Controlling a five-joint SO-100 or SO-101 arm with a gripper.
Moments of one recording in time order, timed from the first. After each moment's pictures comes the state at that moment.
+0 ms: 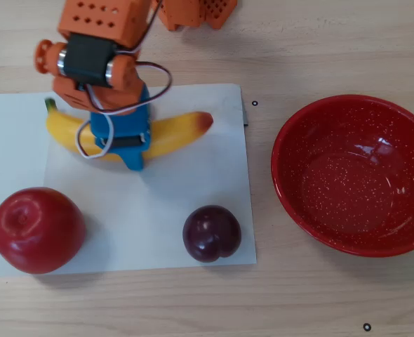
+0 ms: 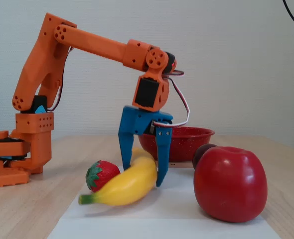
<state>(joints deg) -15.9 67.9 75.5 88.2 13.7</state>
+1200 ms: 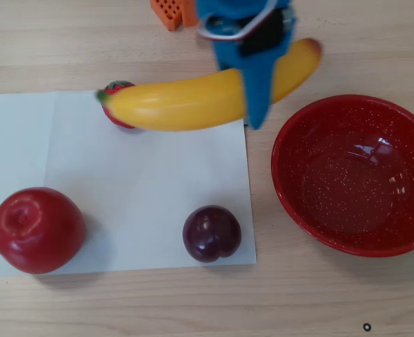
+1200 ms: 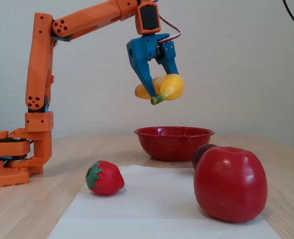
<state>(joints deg) 14.0 85.1 52.7 103.2 6.6</state>
